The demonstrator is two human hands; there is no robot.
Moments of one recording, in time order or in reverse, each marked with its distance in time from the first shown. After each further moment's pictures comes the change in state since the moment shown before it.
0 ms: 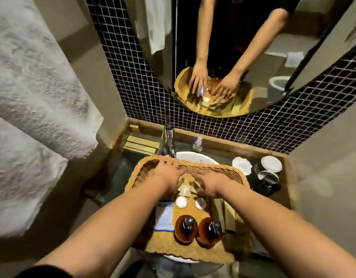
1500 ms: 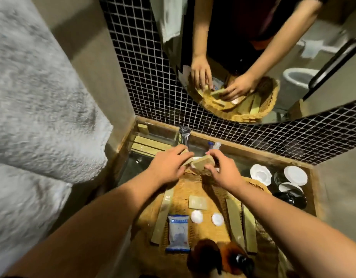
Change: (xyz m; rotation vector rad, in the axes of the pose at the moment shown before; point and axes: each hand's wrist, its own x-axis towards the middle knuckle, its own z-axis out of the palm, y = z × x) left_hand 0.032 -0.101 0.009 -0.349 0.440 0.097; right_hand 0.058 -0.006 -0.042 0.699 0.625 0.006
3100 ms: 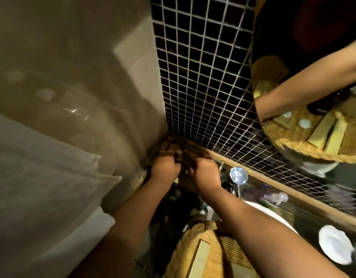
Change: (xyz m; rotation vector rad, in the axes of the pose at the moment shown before) left_hand 0.069 -0.192 0.072 -0.427 0.148 -0.855; right_hand 0.222 -0.089 0.154 -0.261 -0.209 0.040
